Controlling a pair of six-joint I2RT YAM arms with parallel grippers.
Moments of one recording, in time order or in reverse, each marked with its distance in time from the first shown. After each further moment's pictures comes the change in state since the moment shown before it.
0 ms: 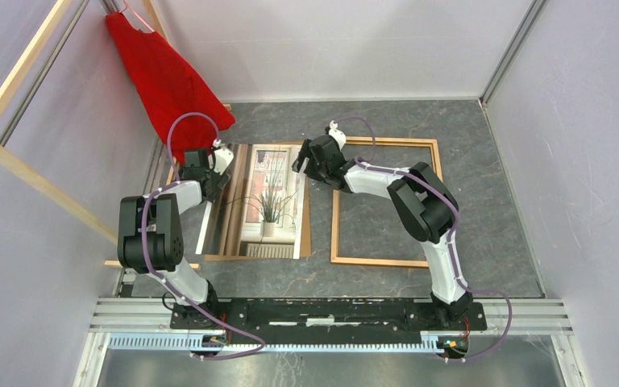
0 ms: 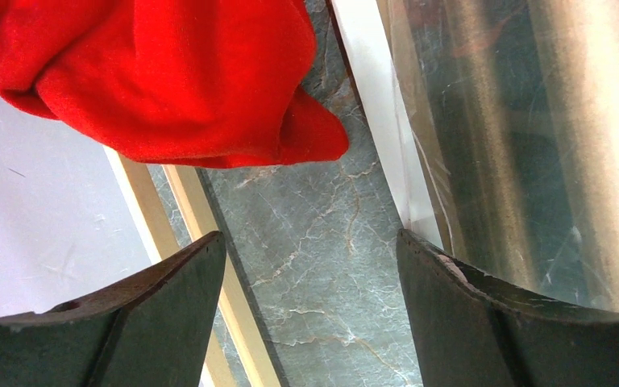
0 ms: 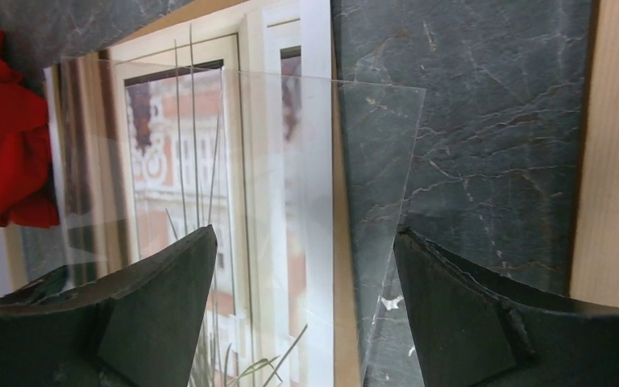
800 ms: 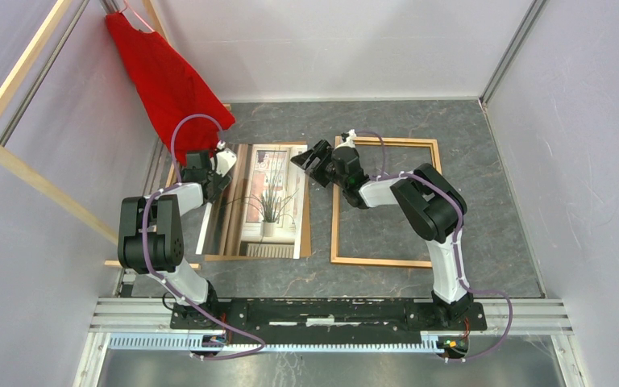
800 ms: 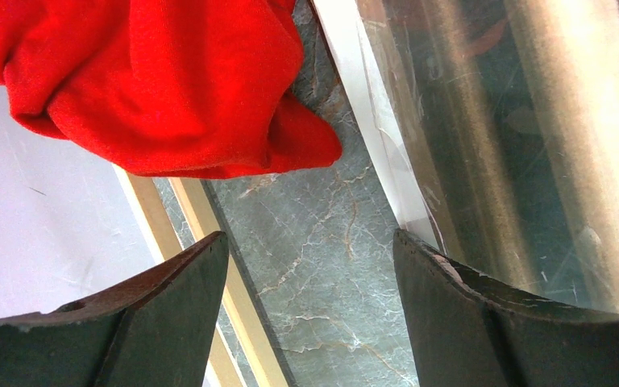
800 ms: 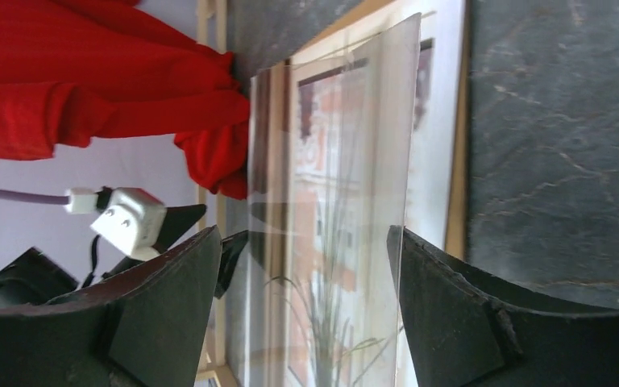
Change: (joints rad) left arm -0.013 -0.003 -0.027 0.043 0.006 0.067; right arm -0.055 -0.039 -0.303 0.624 -0.267 0.277
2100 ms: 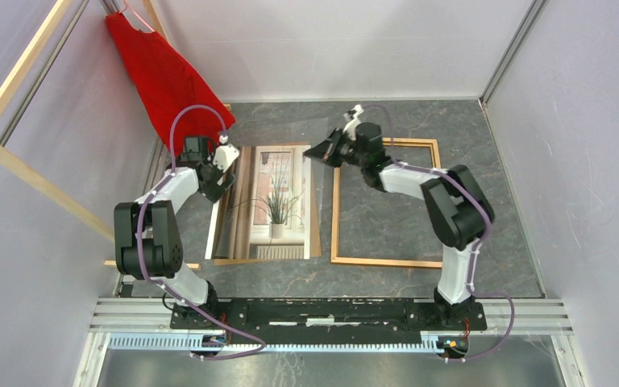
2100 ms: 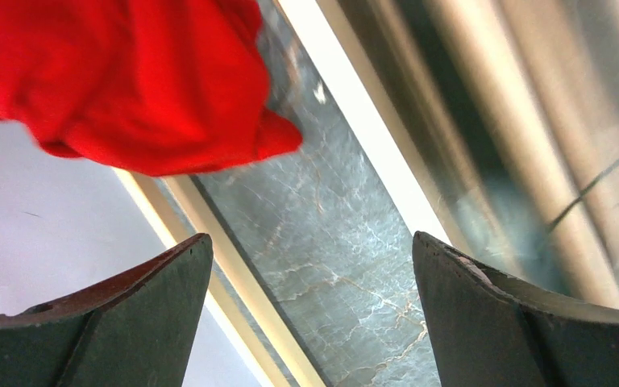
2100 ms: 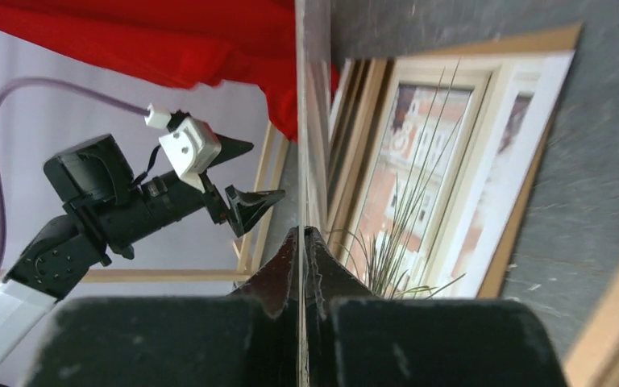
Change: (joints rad) left arm -0.022 -0.069 0.241 -0.488 0.108 -0.026; right arm -0.175 -0.216 0.021 -0.167 -0.415 -0.150
